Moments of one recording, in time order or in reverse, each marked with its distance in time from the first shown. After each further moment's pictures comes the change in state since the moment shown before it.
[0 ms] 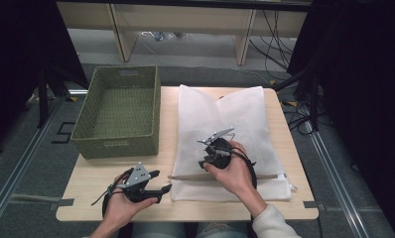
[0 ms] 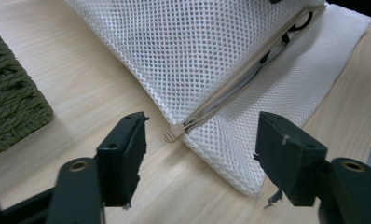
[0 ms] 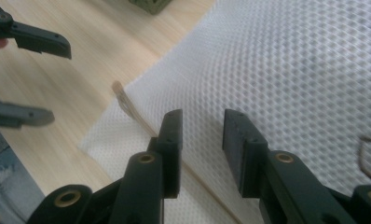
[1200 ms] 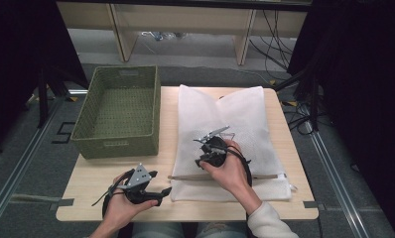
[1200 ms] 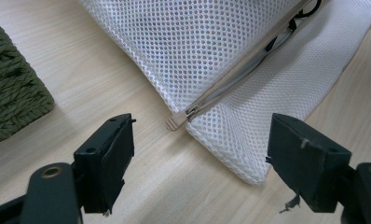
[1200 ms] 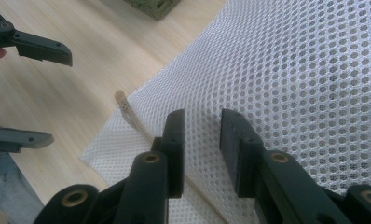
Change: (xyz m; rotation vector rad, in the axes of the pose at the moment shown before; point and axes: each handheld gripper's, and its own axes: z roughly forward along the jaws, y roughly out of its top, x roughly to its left) left arm 0.001 -0.003 0.001 0.033 0.040 0.016; right arm 0.003 0.007 0.009 0.014 0.020 0.022
